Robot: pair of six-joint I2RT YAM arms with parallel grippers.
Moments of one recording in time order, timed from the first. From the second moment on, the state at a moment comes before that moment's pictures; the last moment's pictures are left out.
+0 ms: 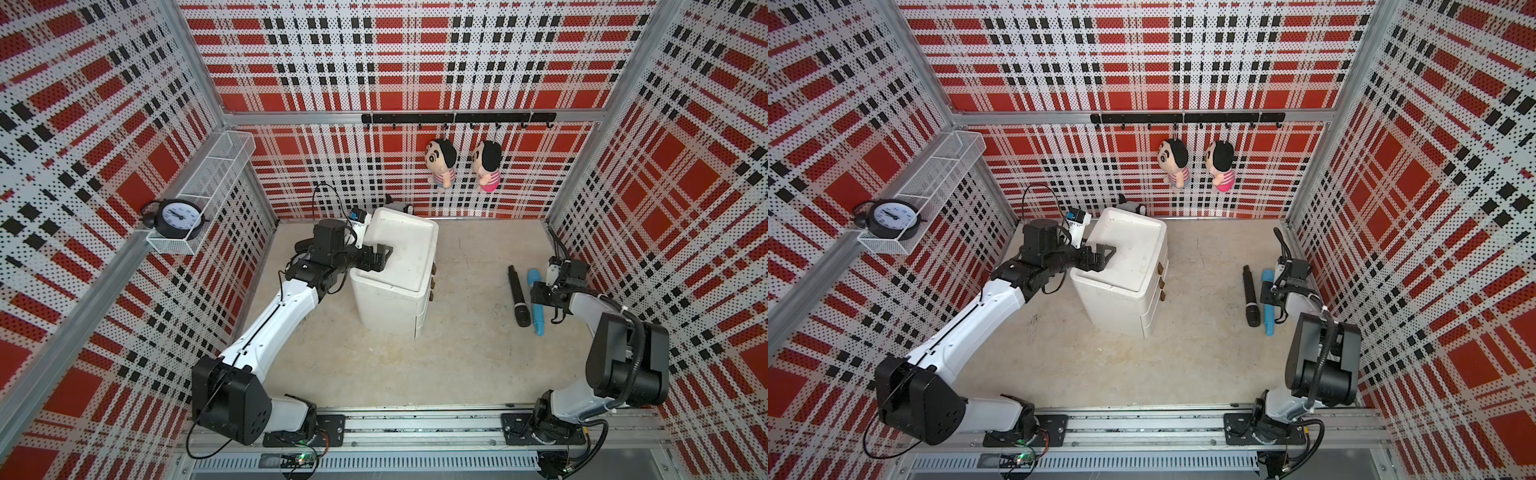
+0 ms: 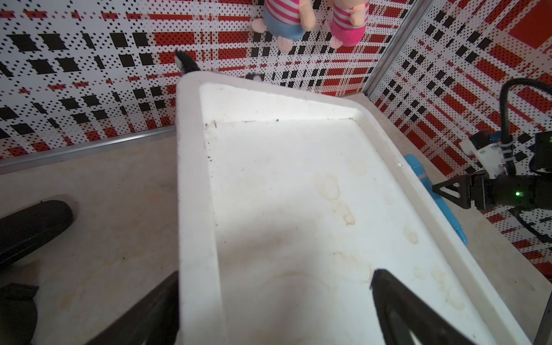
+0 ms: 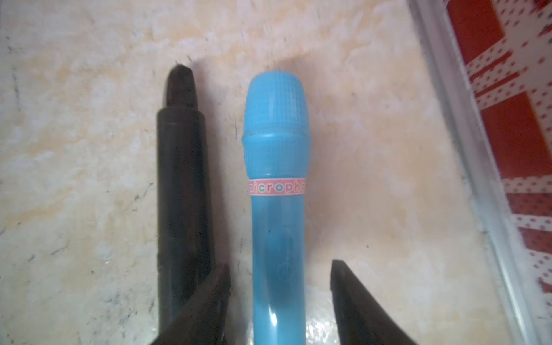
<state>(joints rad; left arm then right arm) -0.31 1.38 1.21 -0.32 0.30 -0.09 -0.29 1.52 0.86 -0.24 -0.10 -0.06</state>
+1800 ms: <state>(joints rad) -0.31 1.37 1.21 -0.31 0.31 -0.10 0.28 1.79 0.77 0.55 -0.86 0.41</state>
